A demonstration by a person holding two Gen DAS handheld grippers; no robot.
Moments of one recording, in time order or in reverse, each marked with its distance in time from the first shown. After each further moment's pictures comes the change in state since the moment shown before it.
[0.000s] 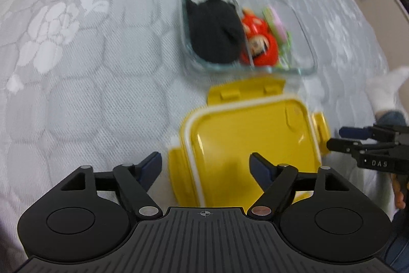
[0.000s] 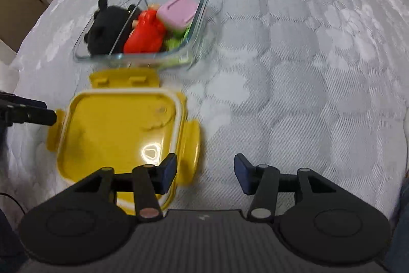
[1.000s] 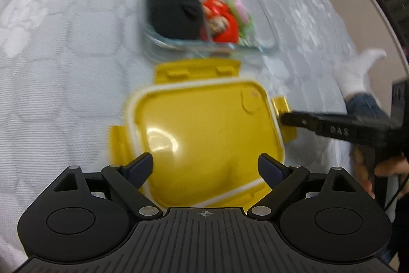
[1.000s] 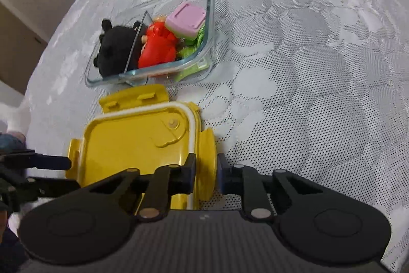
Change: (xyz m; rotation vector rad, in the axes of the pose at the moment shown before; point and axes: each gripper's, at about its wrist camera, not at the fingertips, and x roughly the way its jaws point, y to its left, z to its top) left arm -0.004 0.000 -0.016 -0.022 -0.005 -0.157; right arm 0.004 0.012 0.001 0.170 -0.071 0.067
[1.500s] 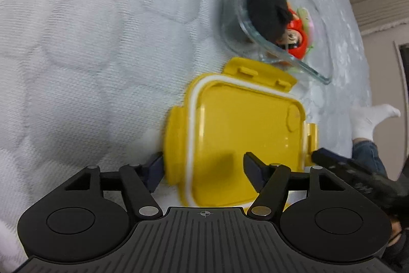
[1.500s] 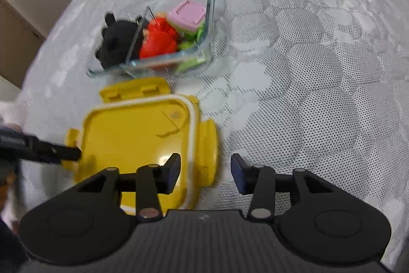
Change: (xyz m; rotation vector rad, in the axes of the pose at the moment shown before) left arm 0.027 0.056 0.001 -0.281 0.060 -0.060; right arm 0.001 0.009 -0.014 -0.048 0.012 -0.042
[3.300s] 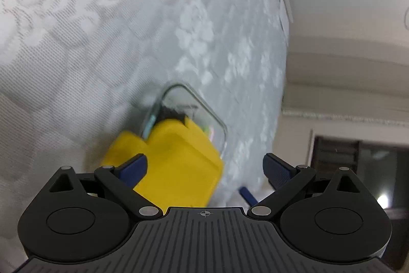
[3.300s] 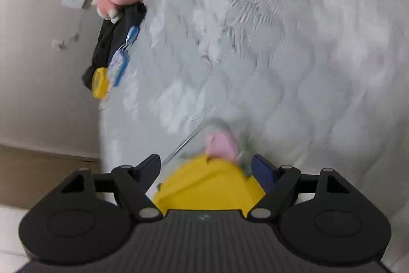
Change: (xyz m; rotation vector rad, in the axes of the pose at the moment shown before) left arm -0.046 0.008 0.130 -0.364 -0.132 -0.457; right arm -0.024 -0.057 0.150 0.544 -0.187 0.280
